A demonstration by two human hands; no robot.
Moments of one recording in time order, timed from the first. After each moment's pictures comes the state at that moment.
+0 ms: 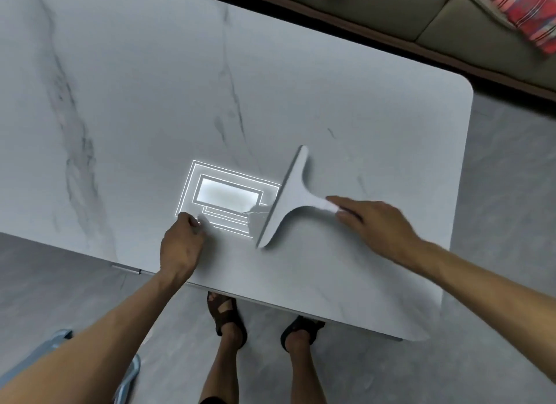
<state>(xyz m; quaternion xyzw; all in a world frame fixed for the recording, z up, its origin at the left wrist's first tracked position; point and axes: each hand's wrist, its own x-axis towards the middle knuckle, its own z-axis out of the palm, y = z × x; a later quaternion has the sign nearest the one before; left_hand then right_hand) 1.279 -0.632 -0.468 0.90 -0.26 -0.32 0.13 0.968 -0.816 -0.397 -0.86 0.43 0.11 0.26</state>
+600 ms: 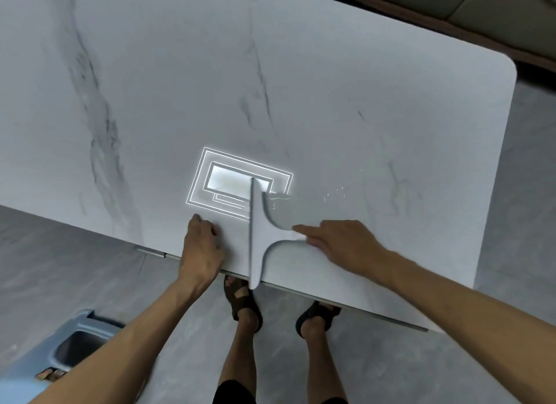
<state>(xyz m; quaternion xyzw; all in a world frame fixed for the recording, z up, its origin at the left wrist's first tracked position) 1.284 -0.582 -0.479 0.87 -0.35 -0.33 0.11 1.036 -0.738 -0.448 -0.89 0.29 0.19 0.30</state>
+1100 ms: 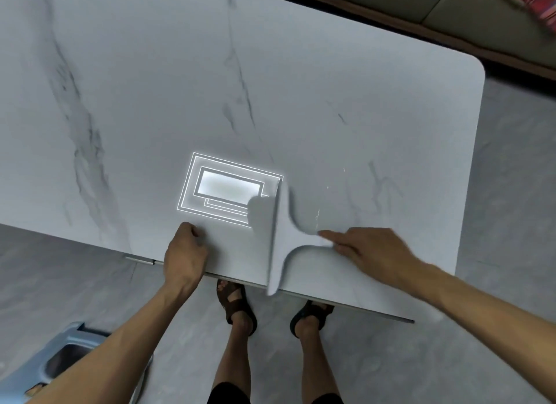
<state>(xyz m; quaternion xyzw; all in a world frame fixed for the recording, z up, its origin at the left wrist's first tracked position) 1.286 -0.583 -0.475 0.90 -0.26 -0.33 0.11 0.968 -0.750 -0.407 -0.86 0.36 0.21 0.28</state>
